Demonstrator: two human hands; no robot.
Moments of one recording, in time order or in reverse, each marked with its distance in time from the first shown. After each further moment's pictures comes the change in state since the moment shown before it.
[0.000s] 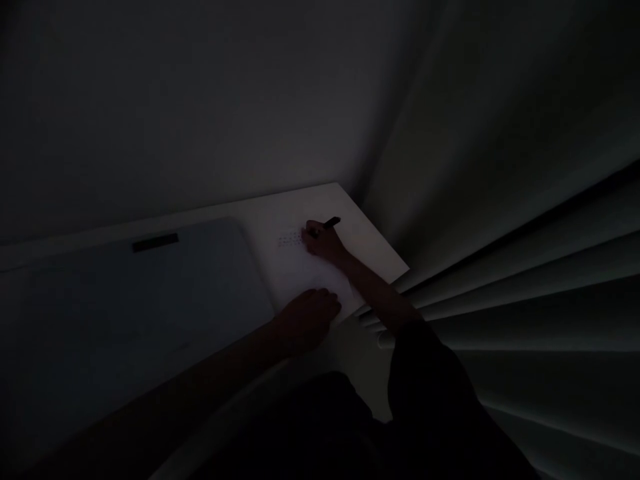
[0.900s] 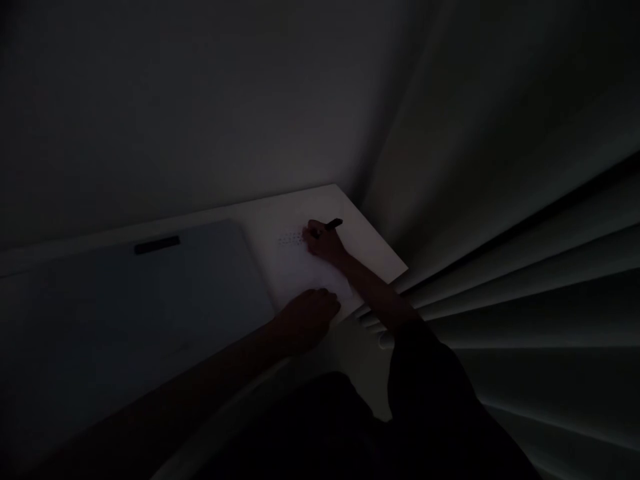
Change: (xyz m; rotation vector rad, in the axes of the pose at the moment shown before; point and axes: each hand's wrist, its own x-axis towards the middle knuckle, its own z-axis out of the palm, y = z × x) left_hand 0.001 0.002 -0.014 -0.035 -0.082 -0.027; right_hand -0.004 -0.006 -0.004 -0.146 0.039 -0.053
